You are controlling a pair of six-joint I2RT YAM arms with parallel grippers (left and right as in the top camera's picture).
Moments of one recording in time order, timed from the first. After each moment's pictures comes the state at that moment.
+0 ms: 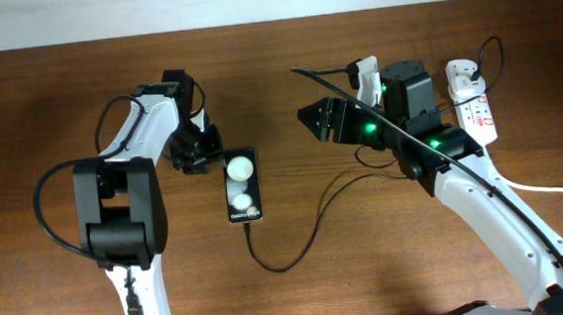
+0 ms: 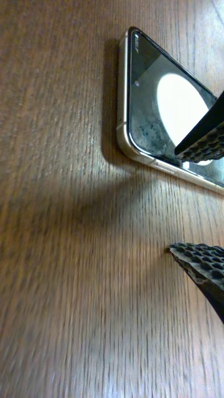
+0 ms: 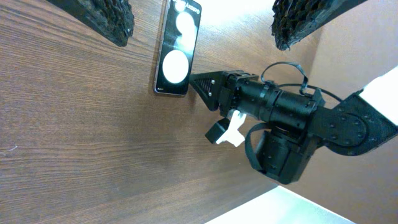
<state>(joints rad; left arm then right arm) -0.11 2.23 1.68 -1.09 0.25 -0.28 0.29 1.44 1.08 -0.25 -0.52 0.59</state>
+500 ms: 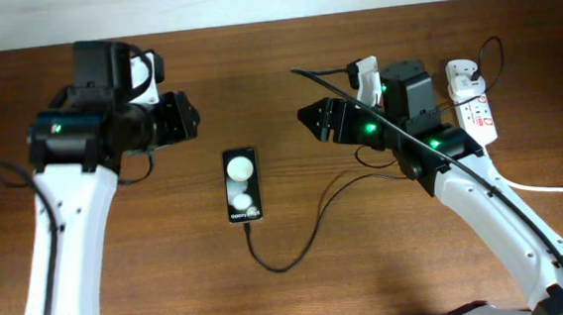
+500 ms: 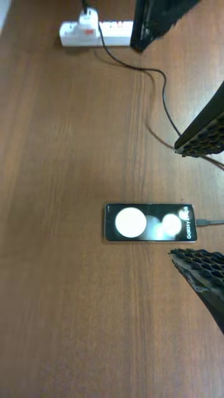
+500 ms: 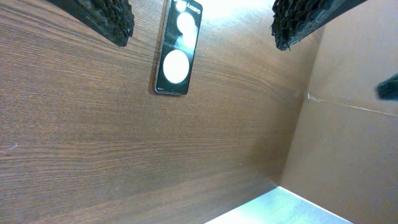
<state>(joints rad) -0.11 1.51 1.69 -1.16 0.24 -0.28 0.29 1.44 1.08 -0.25 -0.52 0.58</state>
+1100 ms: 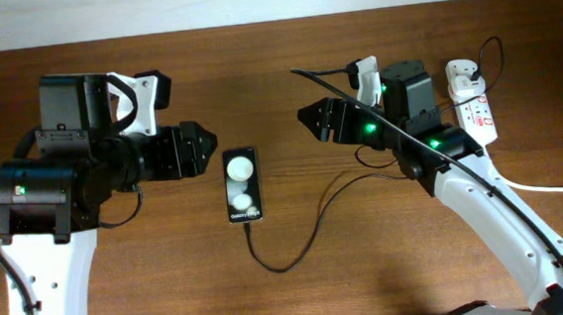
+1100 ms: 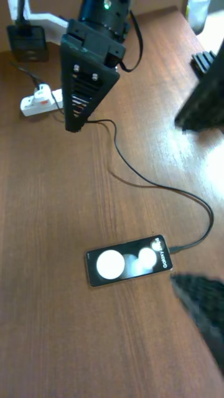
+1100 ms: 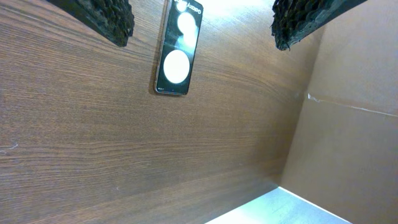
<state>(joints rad) -0.11 1.35 1.69 -1.28 0.43 -0.14 0.29 1.44 1.08 -0.25 -0.52 0.58</state>
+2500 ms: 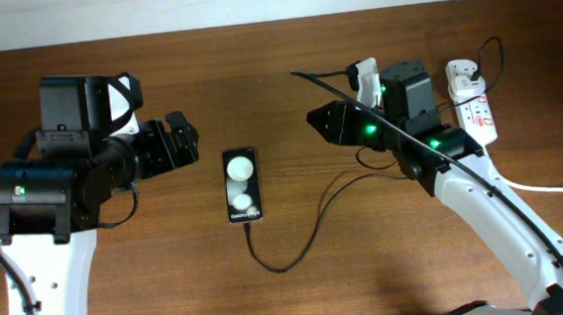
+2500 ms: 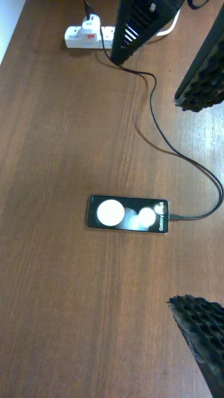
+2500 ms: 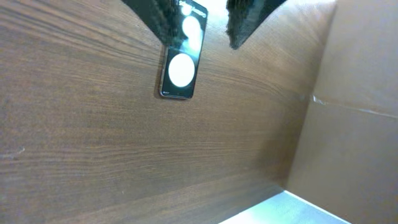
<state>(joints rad) -0.11 1.35 1.69 -1.29 0.17 -0.34 0.29 1.44 1.08 -0.27 -0.51 0.56</state>
